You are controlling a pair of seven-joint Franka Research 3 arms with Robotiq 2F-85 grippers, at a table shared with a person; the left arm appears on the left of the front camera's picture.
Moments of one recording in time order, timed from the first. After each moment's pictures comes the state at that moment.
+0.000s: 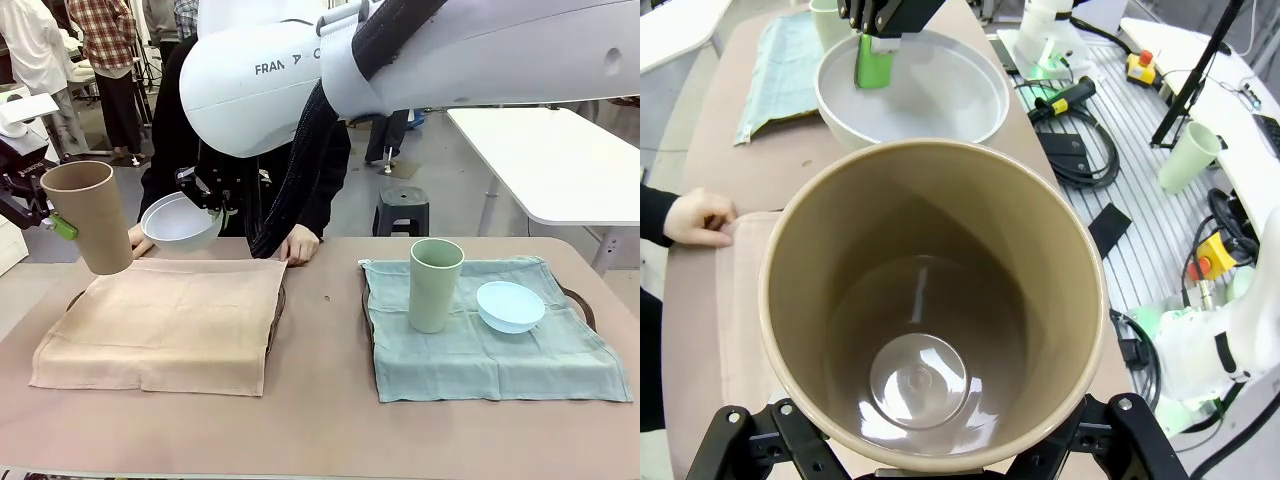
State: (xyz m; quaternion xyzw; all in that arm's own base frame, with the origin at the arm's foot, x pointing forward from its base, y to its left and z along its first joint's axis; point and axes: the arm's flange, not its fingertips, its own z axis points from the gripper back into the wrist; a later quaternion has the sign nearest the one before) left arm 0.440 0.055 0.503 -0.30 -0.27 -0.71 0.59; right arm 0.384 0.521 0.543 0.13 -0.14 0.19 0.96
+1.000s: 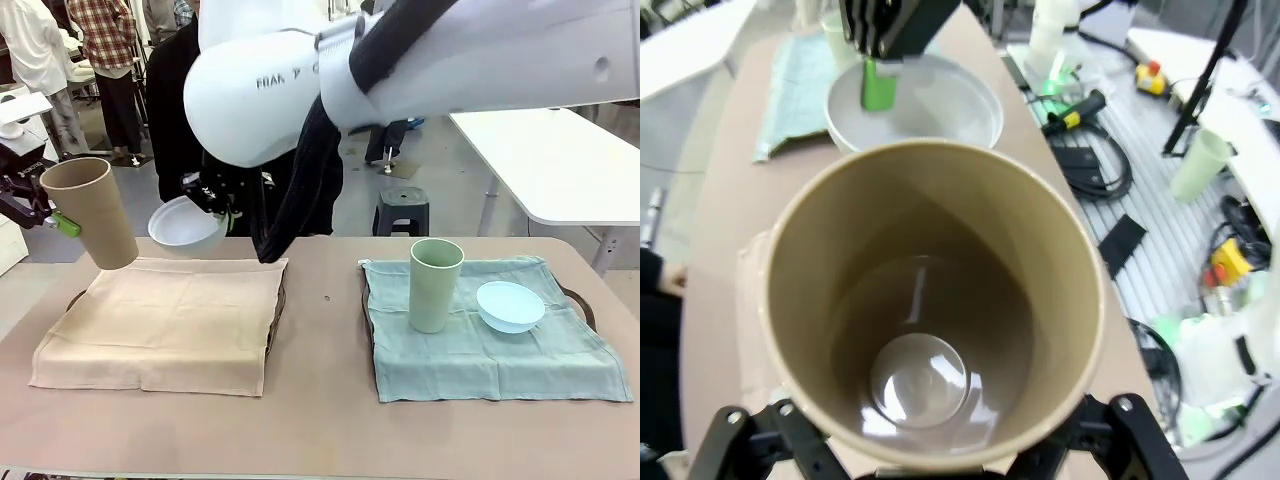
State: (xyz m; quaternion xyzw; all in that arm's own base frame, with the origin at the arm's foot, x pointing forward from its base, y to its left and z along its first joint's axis) left arm 0.446 0.066 0.493 -0.31 -0.31 -0.70 0.57; right arm 0.395 0.521 0.526 0.11 -0.15 0.20 0.96
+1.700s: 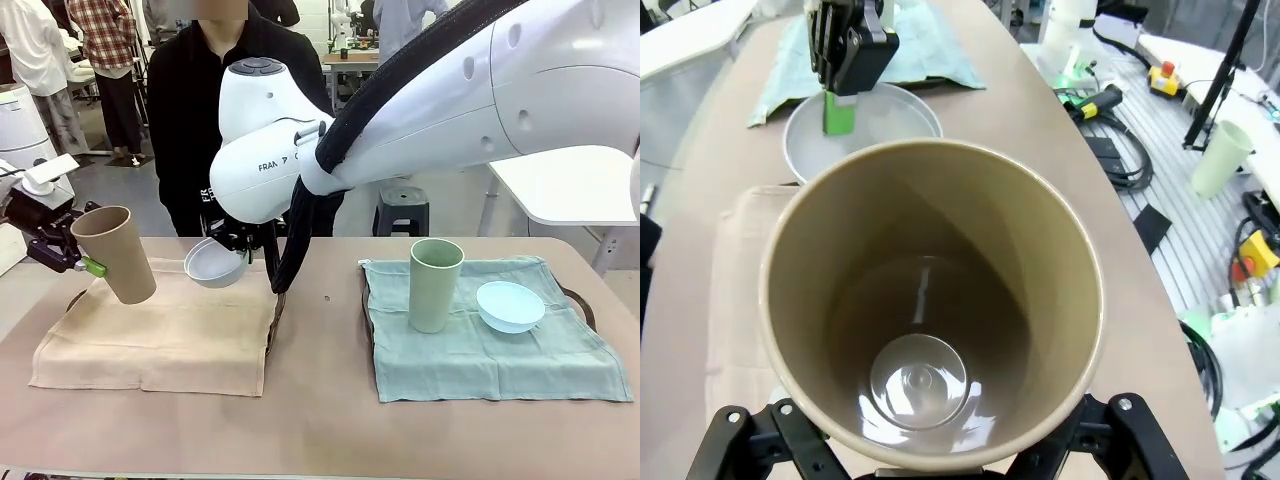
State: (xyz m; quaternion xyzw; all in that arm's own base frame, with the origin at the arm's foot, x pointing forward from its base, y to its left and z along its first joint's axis) left arm 0.472 0.075 0.398 -0.33 -0.31 -0.68 0.57; right arm 0.458 0.529 0.431 0.08 -0.13 0.19 0.97
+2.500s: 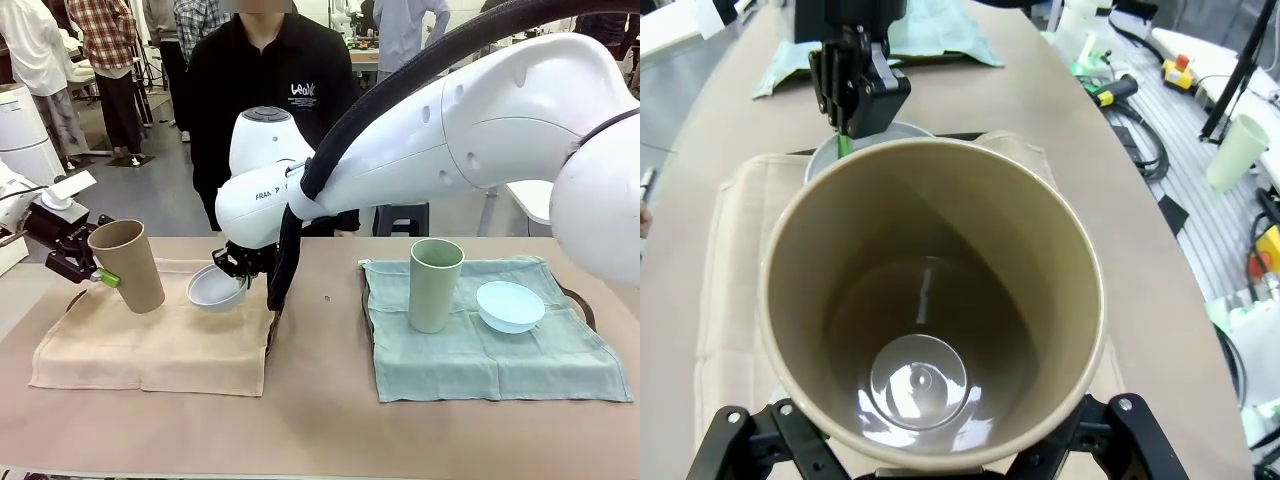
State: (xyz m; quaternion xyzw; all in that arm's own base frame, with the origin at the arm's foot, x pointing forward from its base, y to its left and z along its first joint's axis) left arm 0.491 0.069 0.361 -0.33 -0.30 -0.67 0.59; right arm 0.489 0.538 0.360 0.12 -0.09 0.23 0.96
